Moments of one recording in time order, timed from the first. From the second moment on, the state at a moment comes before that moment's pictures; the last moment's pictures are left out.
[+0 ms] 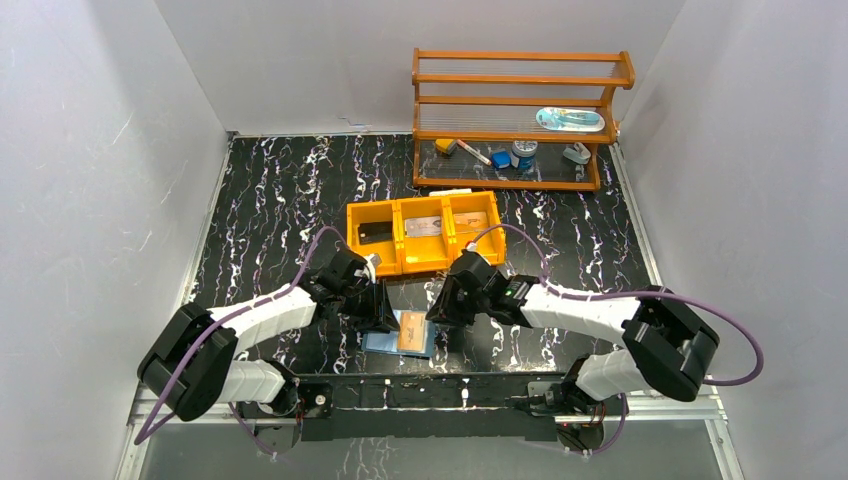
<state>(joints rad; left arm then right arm) -0.64 1.28 0.51 -0.25 0.40 -0.74 0.97 1.36 0.66 -0.16 -0.08 1.18</state>
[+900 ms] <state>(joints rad) -0.64 1.28 0.48 -0.19 0.42 -0.76 0.96 1.56 0.64 0.04 -0.23 1.19</state>
